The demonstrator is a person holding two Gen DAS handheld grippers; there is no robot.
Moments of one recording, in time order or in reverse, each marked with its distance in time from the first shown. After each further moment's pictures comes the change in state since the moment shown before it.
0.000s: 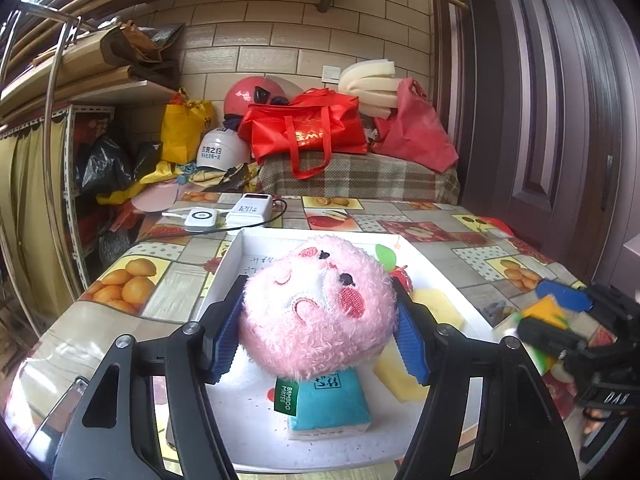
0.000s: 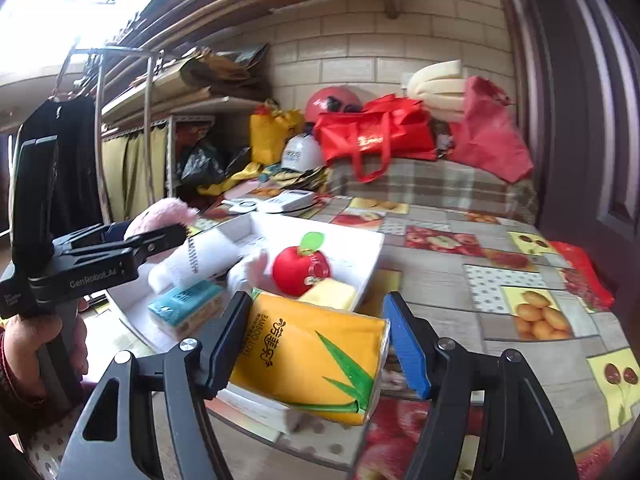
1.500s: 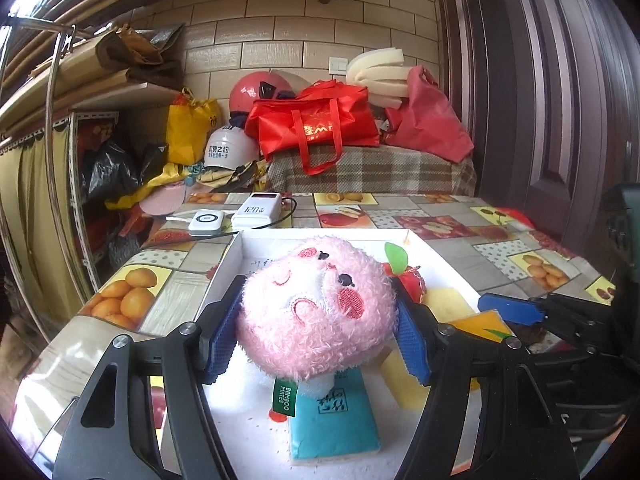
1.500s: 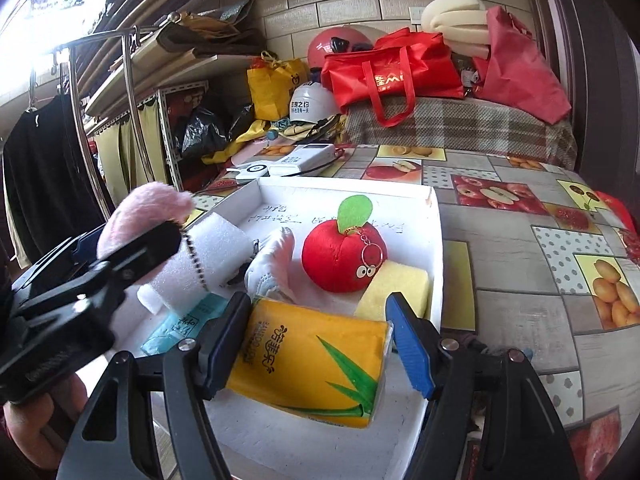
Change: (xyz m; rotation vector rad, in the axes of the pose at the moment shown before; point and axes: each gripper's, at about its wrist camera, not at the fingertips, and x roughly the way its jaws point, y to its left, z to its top) left arm 0.033 -0.011 0.007 0.041 0.024 0.062; right arm 0.079 0.009 0.016 0.132 0.164 0.045
